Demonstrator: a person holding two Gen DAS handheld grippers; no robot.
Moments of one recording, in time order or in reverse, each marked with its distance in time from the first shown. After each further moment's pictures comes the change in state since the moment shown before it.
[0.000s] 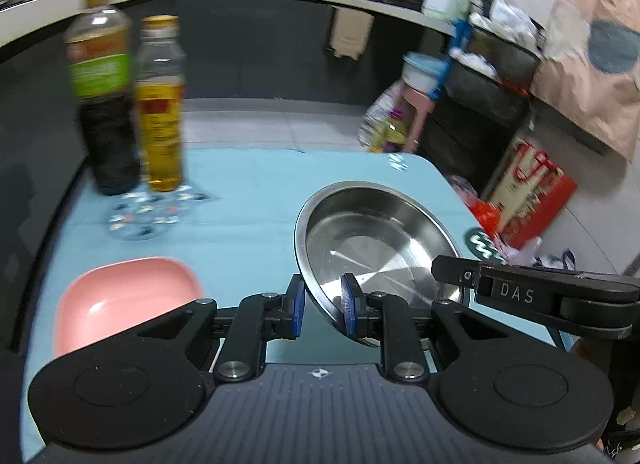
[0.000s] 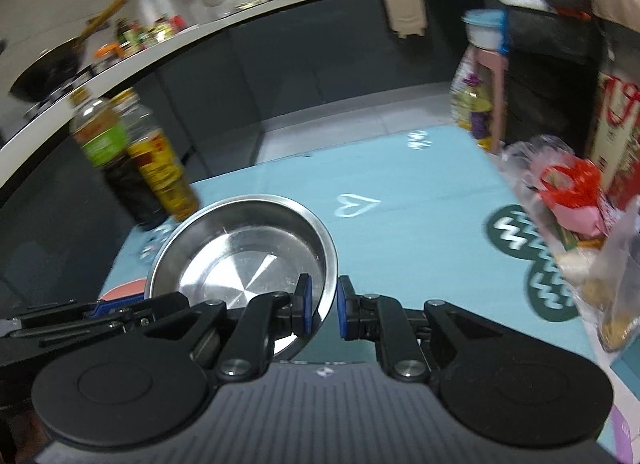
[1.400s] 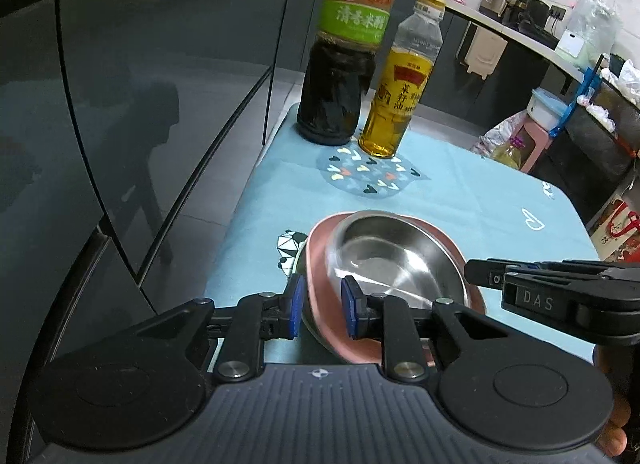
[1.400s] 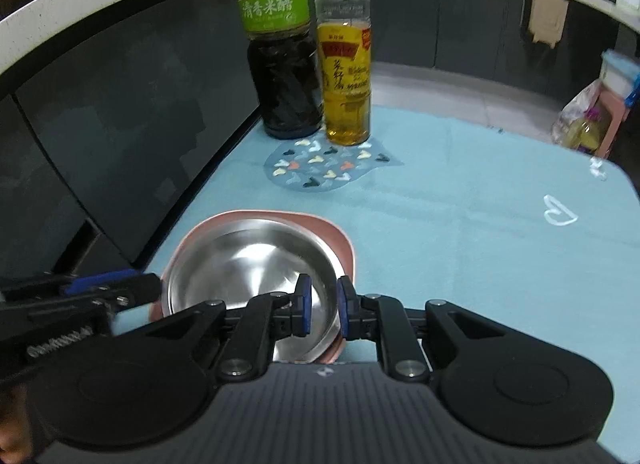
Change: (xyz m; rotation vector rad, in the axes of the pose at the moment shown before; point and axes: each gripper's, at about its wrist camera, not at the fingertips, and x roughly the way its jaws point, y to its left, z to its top) left arm -0.034 0.161 -0.044 -0.241 0.018 0.219; right arm 0.073 0.158 -0.028 -0.318 0.163 0.070
